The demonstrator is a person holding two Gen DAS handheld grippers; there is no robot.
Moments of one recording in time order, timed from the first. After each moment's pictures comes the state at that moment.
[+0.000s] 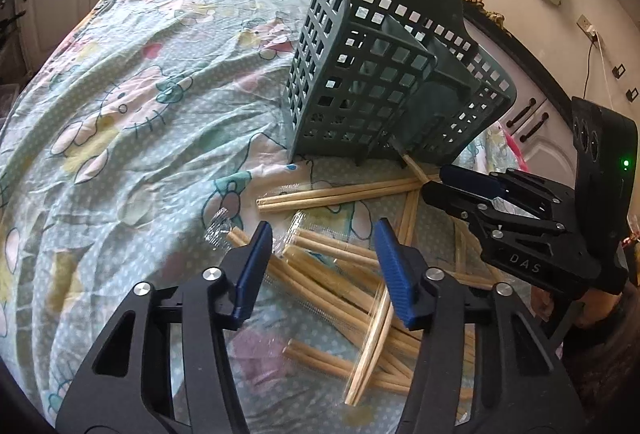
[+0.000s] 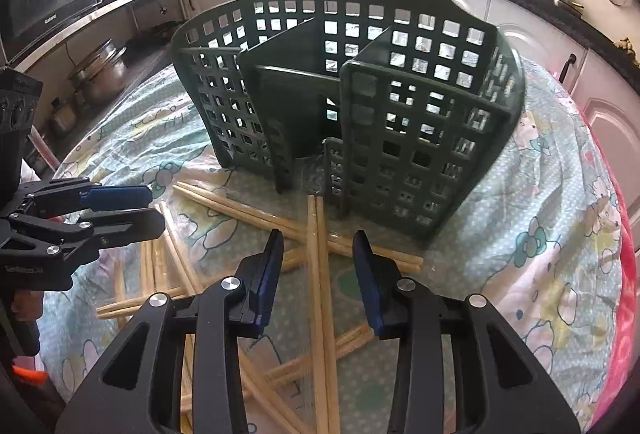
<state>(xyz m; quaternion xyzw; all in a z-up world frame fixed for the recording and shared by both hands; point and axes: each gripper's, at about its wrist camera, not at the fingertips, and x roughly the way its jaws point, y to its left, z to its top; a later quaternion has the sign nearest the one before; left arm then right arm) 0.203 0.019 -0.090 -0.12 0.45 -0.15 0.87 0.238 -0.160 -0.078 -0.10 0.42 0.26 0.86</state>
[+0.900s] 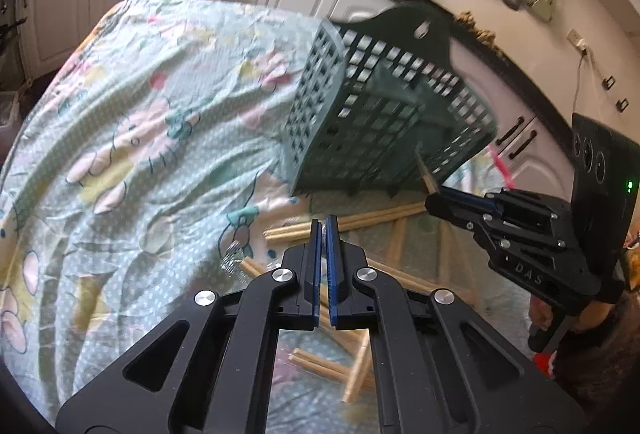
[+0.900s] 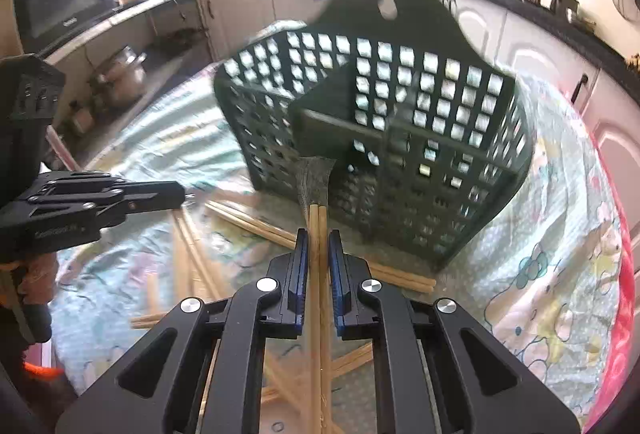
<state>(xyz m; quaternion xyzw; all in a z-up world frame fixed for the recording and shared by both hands) 0.200 0.035 -0.056 -0.13 0.41 -0.16 0.89 0.226 -0.143 -0.040 -0.10 0.39 0.30 0.87</state>
